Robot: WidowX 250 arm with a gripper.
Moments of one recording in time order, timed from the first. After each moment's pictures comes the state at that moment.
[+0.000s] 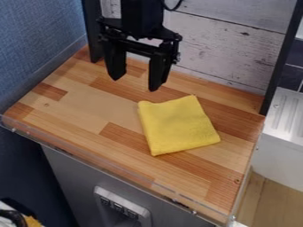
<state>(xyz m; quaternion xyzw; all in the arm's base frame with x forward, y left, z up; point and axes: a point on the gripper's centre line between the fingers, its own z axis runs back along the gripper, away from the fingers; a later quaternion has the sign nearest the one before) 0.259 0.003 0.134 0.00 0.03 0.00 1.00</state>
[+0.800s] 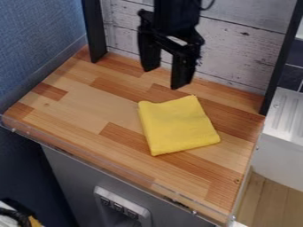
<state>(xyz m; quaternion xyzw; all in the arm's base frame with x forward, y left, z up) 0.287 -0.031 0.132 0.00 0.00 -0.22 0.98</state>
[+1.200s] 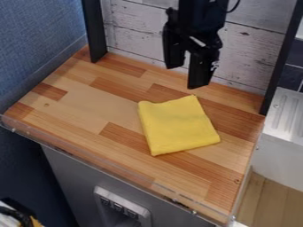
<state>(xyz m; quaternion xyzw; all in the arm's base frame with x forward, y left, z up) 0.303 -0.049 0.130 0.00 0.00 -0.31 0.95</state>
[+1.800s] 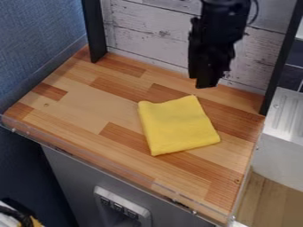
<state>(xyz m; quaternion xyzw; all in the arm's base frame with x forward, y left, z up) 0.328 -0.065 0.102 0.00 0.00 -0.39 0.92</state>
